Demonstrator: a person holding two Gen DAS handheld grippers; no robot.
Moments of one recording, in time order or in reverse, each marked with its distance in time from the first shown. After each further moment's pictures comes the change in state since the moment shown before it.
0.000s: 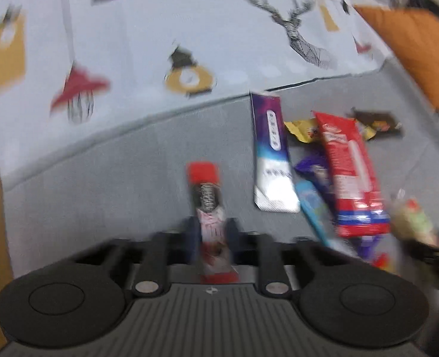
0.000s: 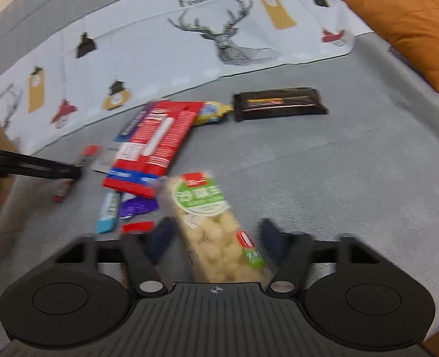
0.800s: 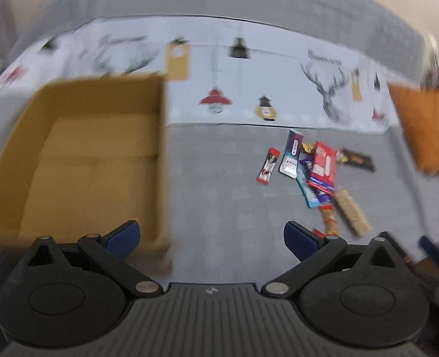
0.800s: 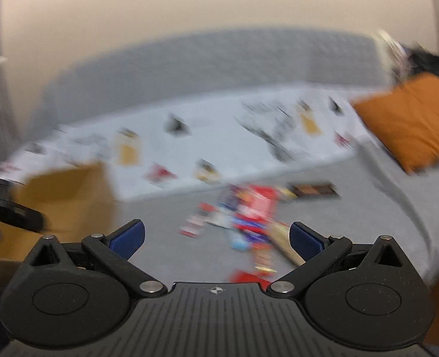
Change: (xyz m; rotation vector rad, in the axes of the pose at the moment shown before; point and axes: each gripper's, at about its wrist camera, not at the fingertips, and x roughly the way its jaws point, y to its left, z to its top) left arm -0.272 -0.022 -0.114 -0.204 -0.157 0.256; right arm -0.190 0.088 -0.026 -0.019 -0.242 0.009
